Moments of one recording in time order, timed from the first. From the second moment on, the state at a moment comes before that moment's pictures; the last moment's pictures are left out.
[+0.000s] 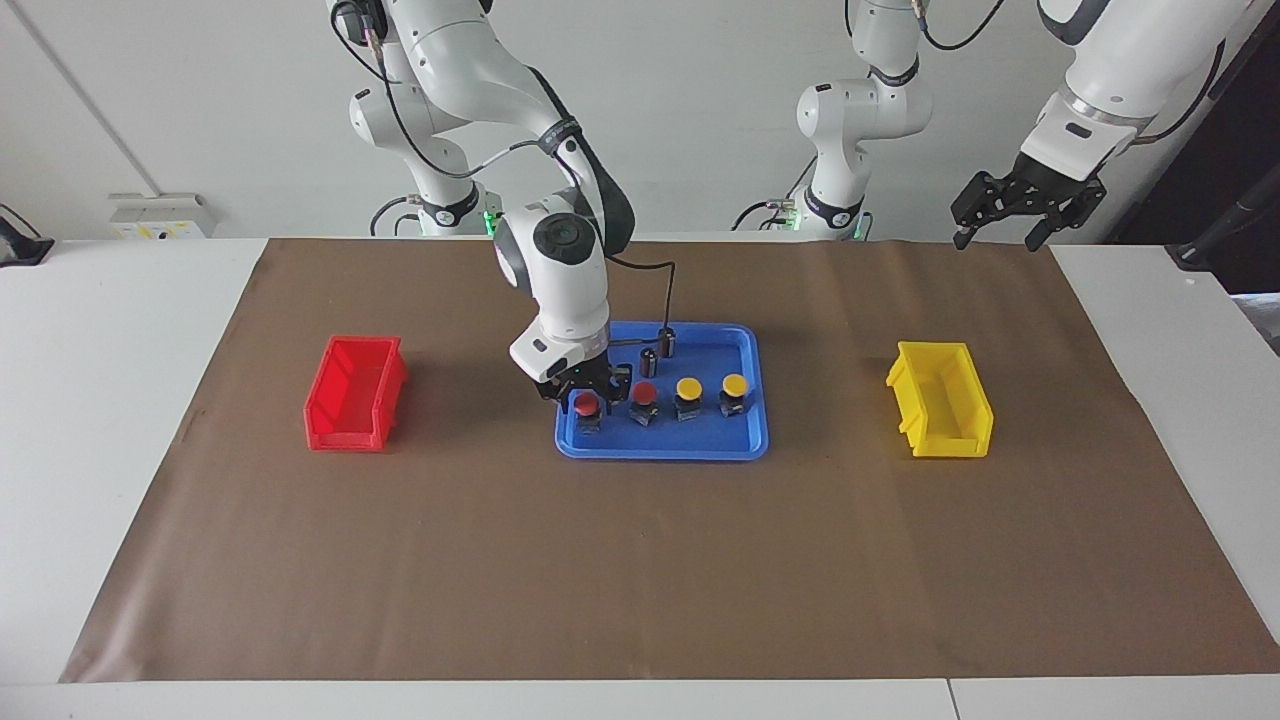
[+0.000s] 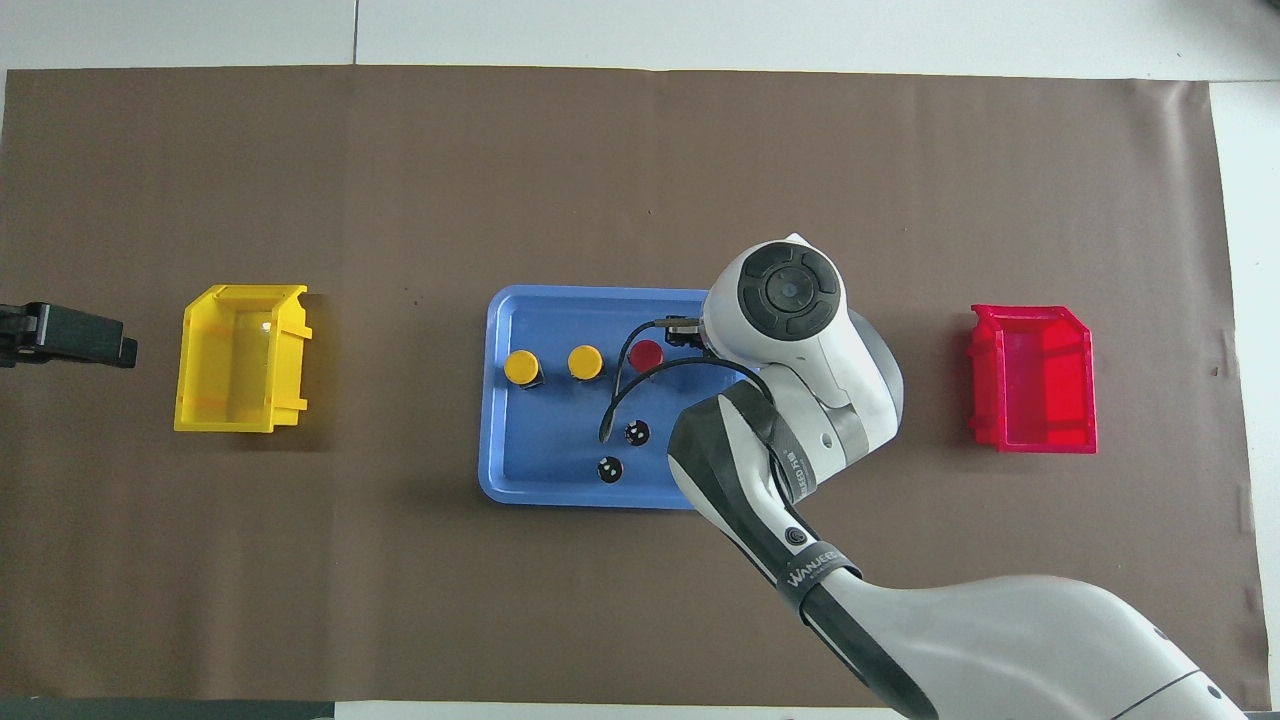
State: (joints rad) left arm -0.02 -0.13 -0.06 -1.68 -0.04 1.51 0.02; right arm 0.48 0.33 0.01 -1.88 -0.02 2.27 0.57
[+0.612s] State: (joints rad) left arm -0.22 -0.09 -0.09 -1.94 -0.04 1.90 -0.39; right arm 0.29 0.23 0.00 -1.59 -0.02 1.76 0.35
